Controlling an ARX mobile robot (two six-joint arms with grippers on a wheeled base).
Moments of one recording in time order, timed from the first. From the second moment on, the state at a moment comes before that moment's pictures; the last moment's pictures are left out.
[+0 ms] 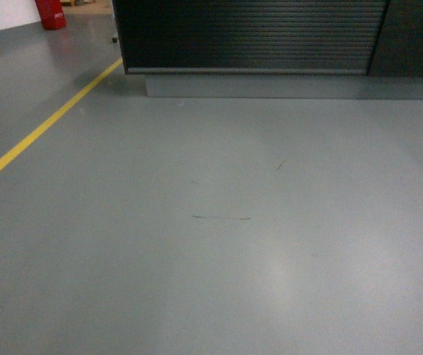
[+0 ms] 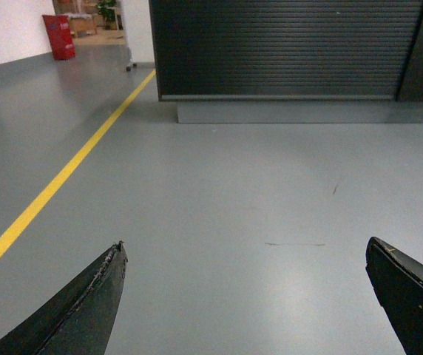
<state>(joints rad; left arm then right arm) 0.00 0.01 0.01 0.00 0.00 -0.01 0.00 0.00 0.01 0.00 0.00 0.00</state>
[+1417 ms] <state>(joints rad) 0.00 0.01 0.01 0.00 0.00 -0.01 0.00 0.00 0.01 -0.01 0.00 0.00</state>
